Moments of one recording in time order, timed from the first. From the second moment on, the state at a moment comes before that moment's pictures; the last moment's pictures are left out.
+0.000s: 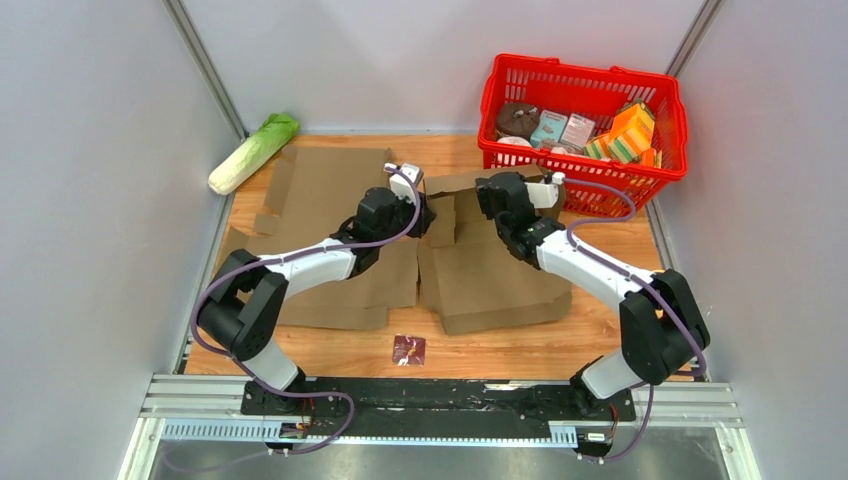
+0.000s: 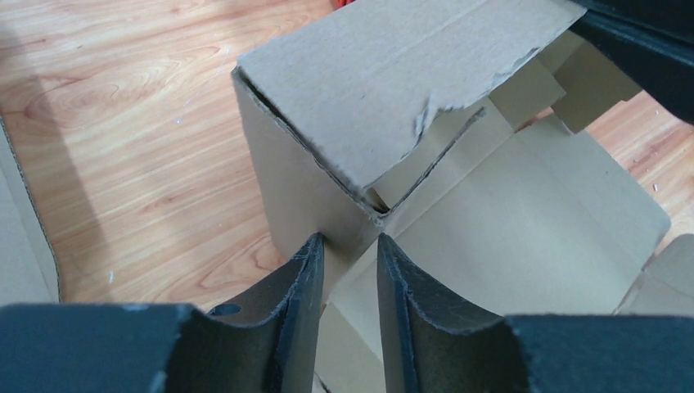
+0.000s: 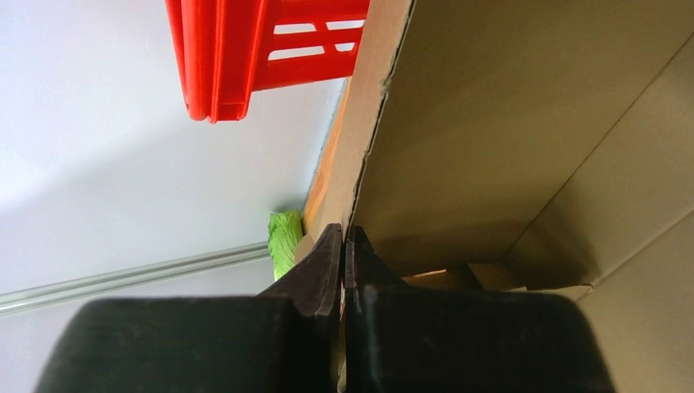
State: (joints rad) left arm -0.61 1.61 0.88 0.43 0.08 -0.23; right arm 0.58 1.50 1.01 0.07 0.52 1.53
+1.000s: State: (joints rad) left arm -0.75 1.75 1.01 0.45 -0.50 -0.22; right arm 0.56 1.45 0.99 -0.04 0.44 1.79
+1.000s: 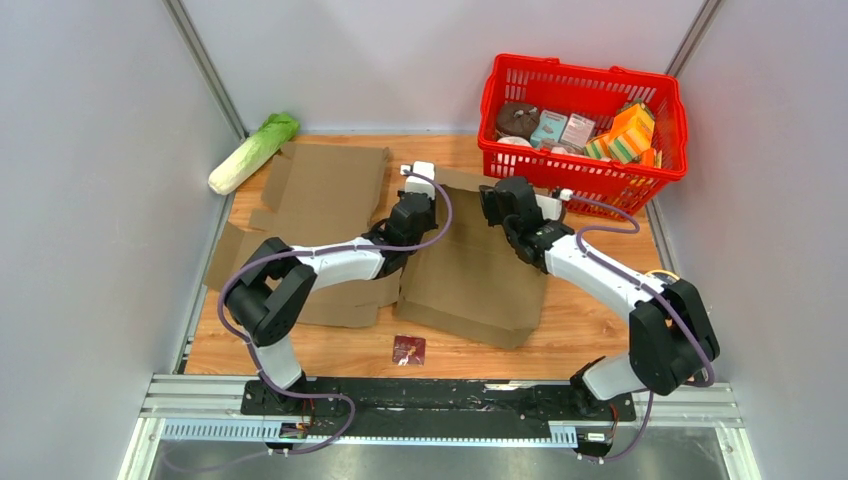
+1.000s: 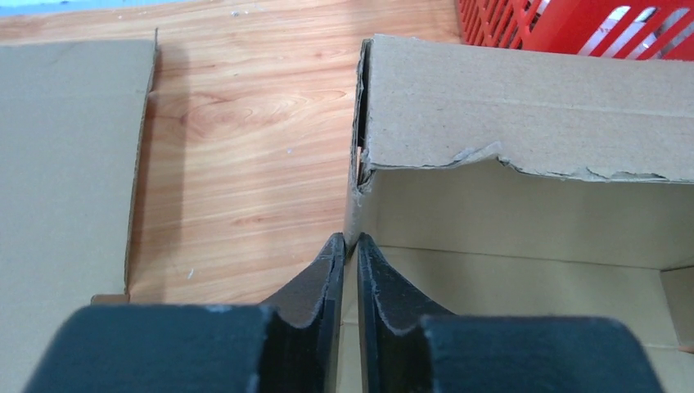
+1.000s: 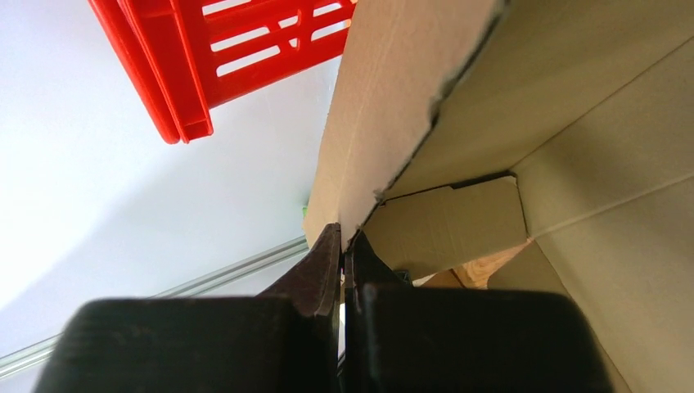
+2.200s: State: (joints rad) left arm -0.79 1.92 1.24 0.23 -0.61 -0.28; right arm 0.48 1.38 0.94 -0.05 0.25 1.84
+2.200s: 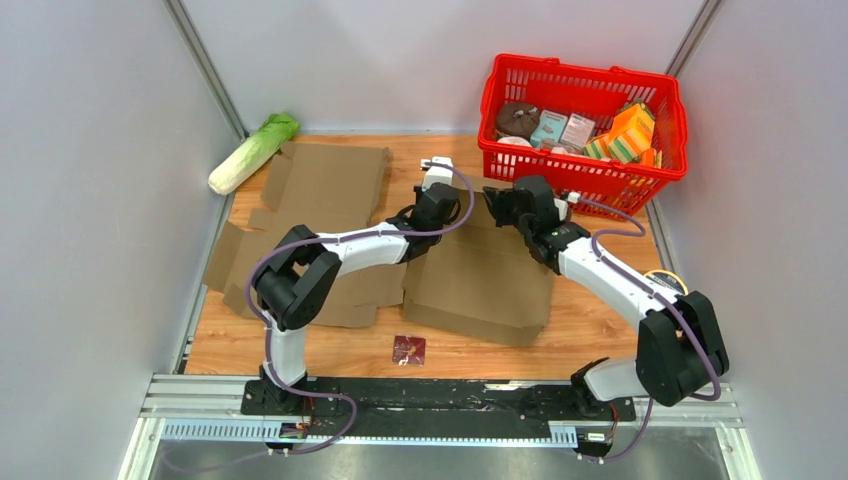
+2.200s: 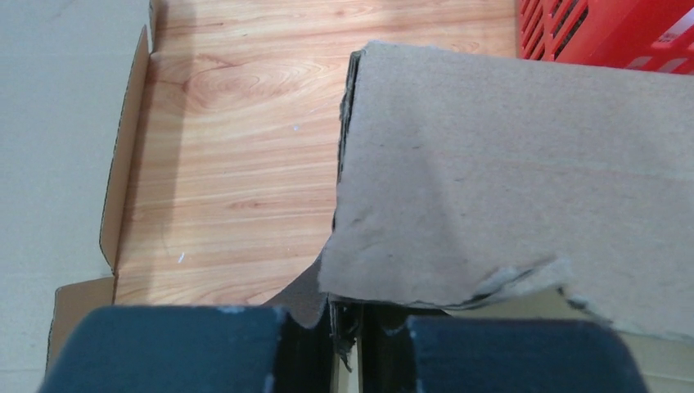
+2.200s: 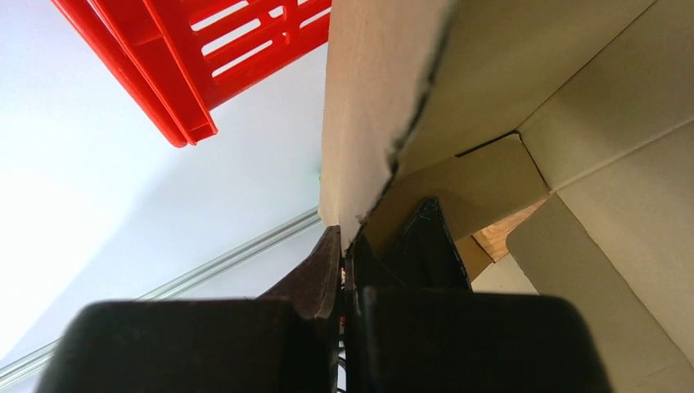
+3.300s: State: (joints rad) left arm -0.82 1.93 1.27 0.14 -0.65 -0.32; right arm 0.46 1.32 0.90 -0.07 0.18 1.81
